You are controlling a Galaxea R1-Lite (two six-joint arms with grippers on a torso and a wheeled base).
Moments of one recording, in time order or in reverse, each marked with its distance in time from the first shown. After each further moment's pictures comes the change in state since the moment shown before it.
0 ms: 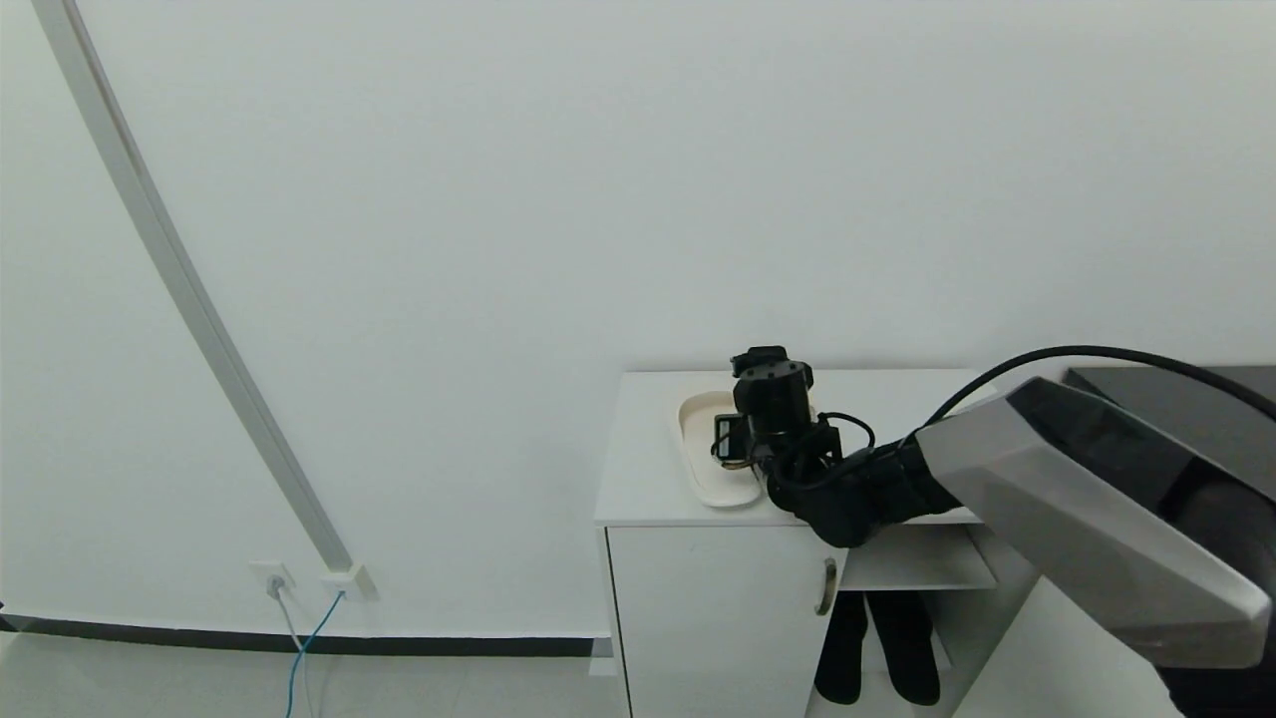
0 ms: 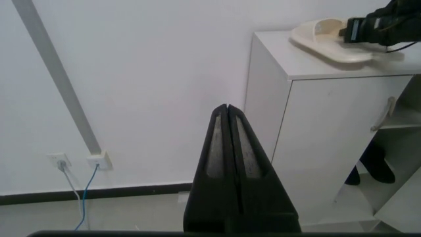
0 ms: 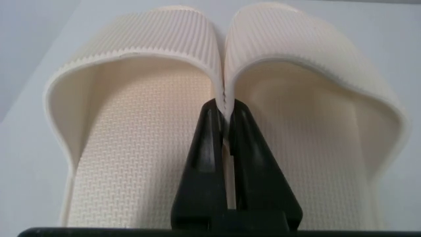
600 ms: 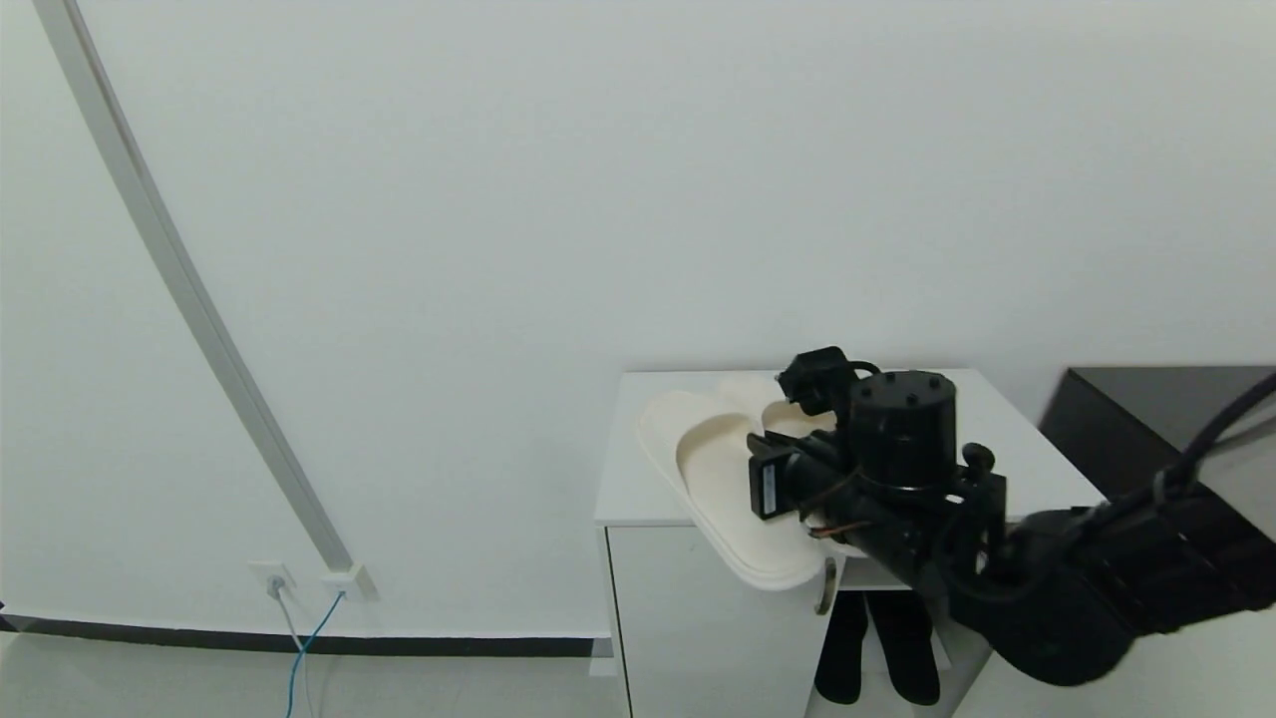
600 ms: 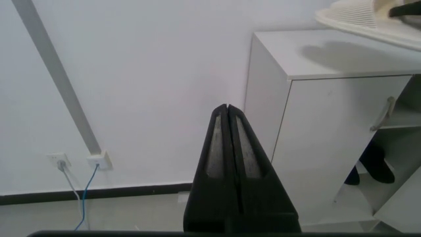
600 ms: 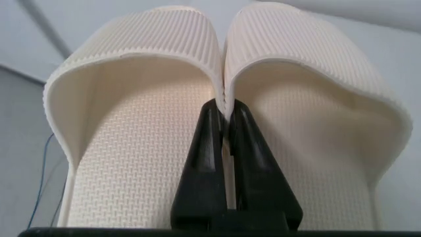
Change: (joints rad) left arm 0.000 0.000 0.000 0.000 0.000 -0.001; right arm 0.099 -0.465 0.679 -0.295 0.222 -0.101
